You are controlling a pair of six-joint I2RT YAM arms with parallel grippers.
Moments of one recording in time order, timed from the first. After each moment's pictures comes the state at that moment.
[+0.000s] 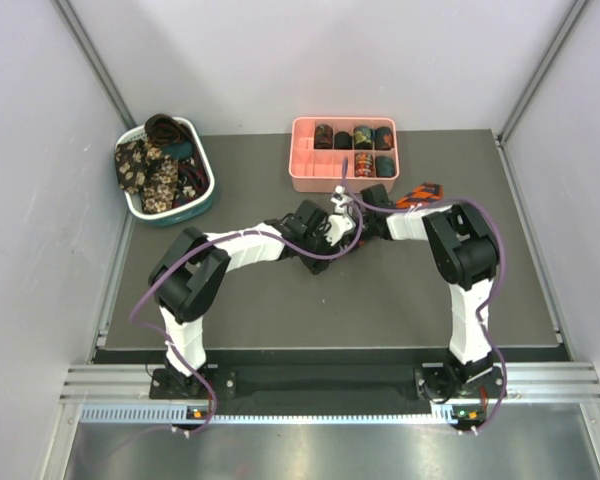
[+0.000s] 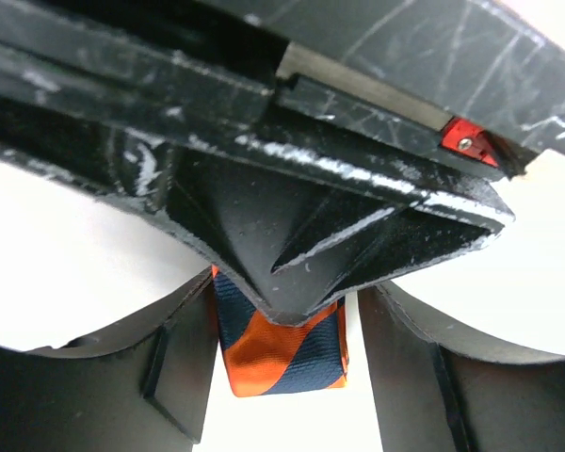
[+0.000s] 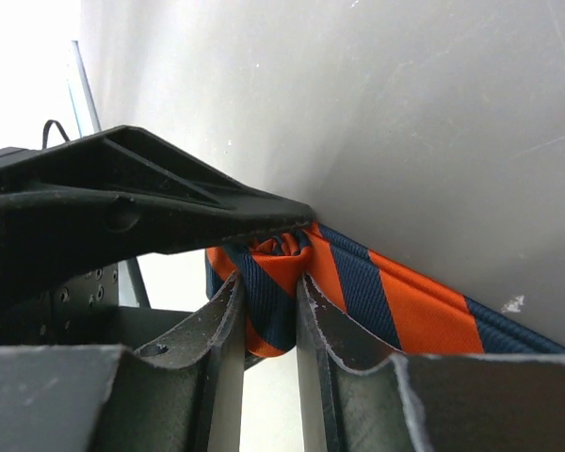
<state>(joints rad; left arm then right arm) -0.72 1.89 1.18 -0.22 0.16 0.25 0.42 2.09 1.18 0.01 -0.94 0.29</state>
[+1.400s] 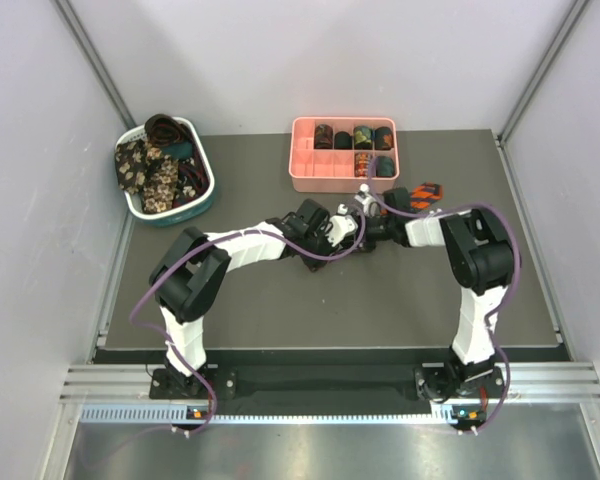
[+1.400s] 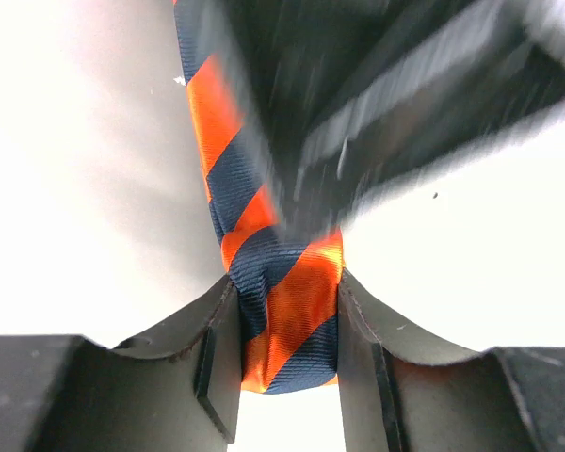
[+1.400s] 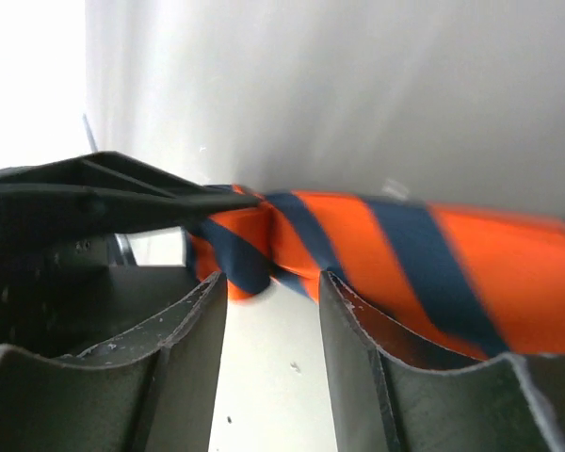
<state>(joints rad) -0.72 1.90 1.20 -0.25 0.17 0.30 0.34 2.00 1.03 0.16 -0.90 0.43</state>
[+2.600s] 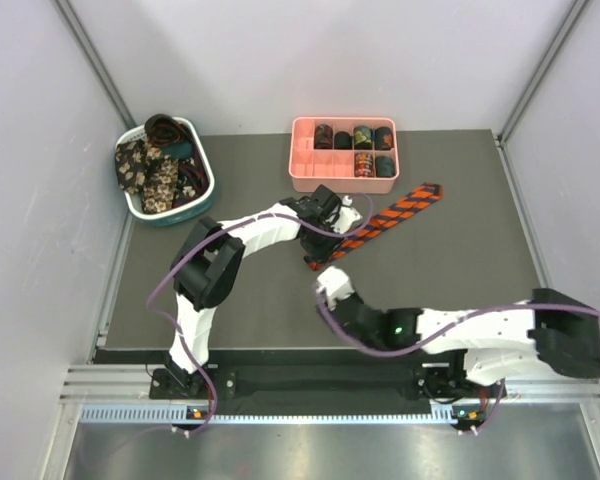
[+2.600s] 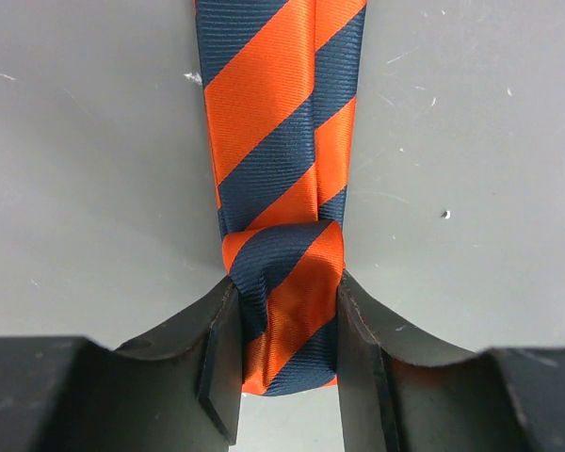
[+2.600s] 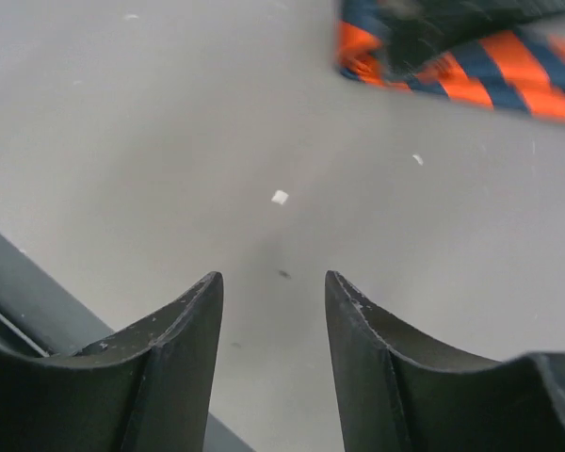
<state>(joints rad) -0.72 2.05 1.49 -0.58 0.16 0.21 1.29 1.20 0.54 0.00 0.54 0.29</state>
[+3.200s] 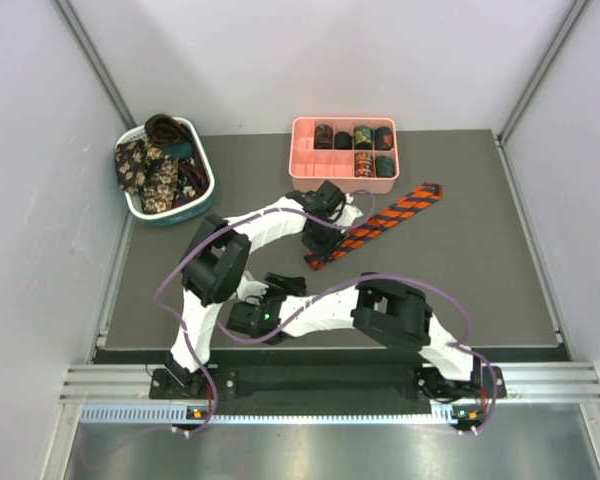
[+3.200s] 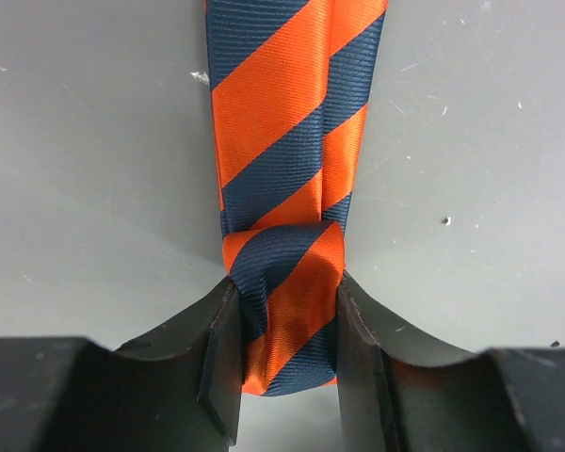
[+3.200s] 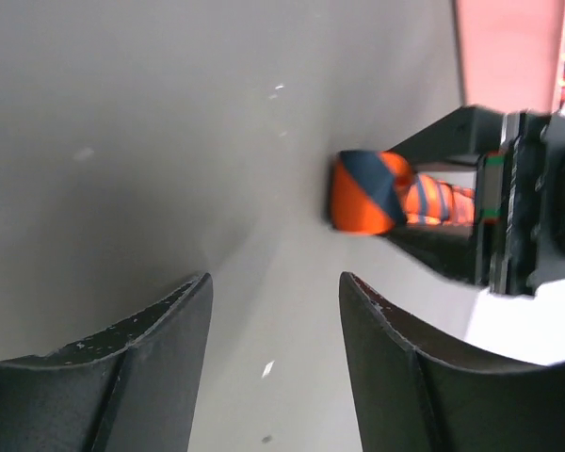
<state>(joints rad) -0.72 2.12 1.61 -0.72 0.15 0.17 1.38 2.20 1.50 -0.57 1.03 0.11</state>
